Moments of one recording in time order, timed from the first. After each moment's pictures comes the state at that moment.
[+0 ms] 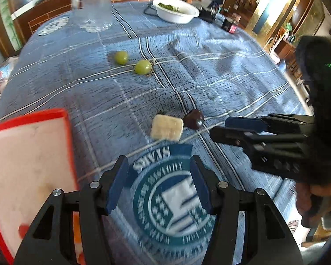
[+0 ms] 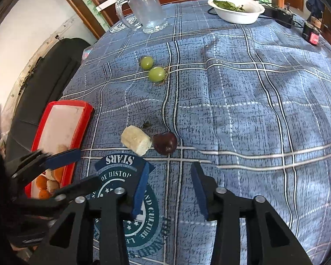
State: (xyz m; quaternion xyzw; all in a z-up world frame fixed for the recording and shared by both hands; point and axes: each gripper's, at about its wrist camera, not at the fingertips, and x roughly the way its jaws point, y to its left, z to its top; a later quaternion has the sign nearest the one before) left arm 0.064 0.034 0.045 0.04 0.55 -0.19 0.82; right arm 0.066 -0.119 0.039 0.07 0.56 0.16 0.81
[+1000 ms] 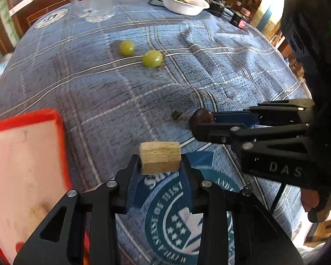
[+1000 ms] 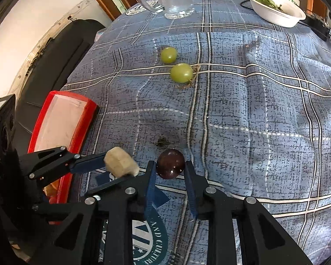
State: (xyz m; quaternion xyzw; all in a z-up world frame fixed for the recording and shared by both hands) left arm 0.075 0.044 0.018 0.04 0.56 -0.18 0.81; right arm 0.107 -0.071 0.019 0.04 0.58 0.21 0.79
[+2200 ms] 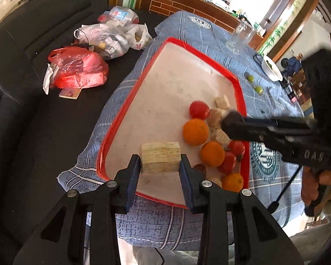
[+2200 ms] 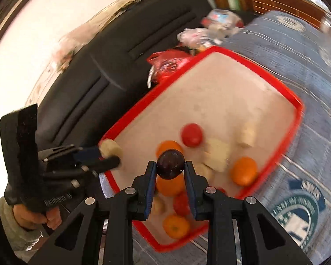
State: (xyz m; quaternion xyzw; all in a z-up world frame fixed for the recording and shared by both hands) left arm -0.116 0.272 0.062 -0.16 0.51 0.05 0.85; right arm -0.014 0.157 0.078 -0.09 0.54 0.45 0.71
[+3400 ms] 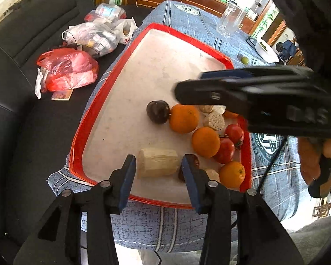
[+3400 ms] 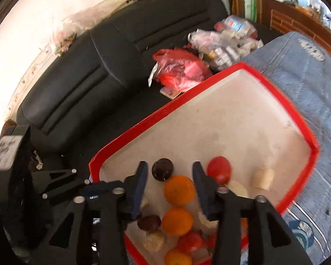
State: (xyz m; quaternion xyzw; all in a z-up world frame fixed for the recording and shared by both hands) left arm -0.109 0.247 0.051 -0.13 0.52 0.03 0.84; right arm -0.014 0.192 0.083 -0.14 0.50 0.45 0.72
